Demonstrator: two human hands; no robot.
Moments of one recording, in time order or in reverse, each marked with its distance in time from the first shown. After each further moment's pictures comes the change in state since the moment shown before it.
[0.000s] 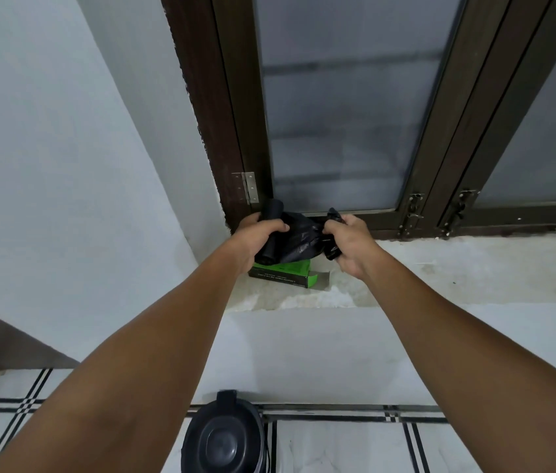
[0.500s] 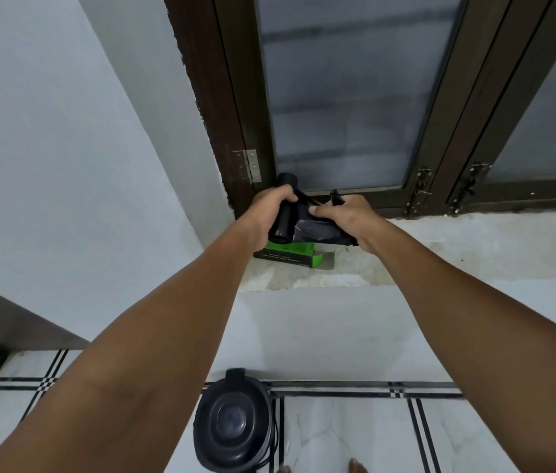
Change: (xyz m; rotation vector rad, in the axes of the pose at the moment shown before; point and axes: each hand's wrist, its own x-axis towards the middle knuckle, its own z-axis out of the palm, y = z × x) left_hand -0.012 0.010 0.016 -0.069 -0.082 -0.026; right_hand -0.003 -0.006 -0.006 -0.411 -0.085 -0.053
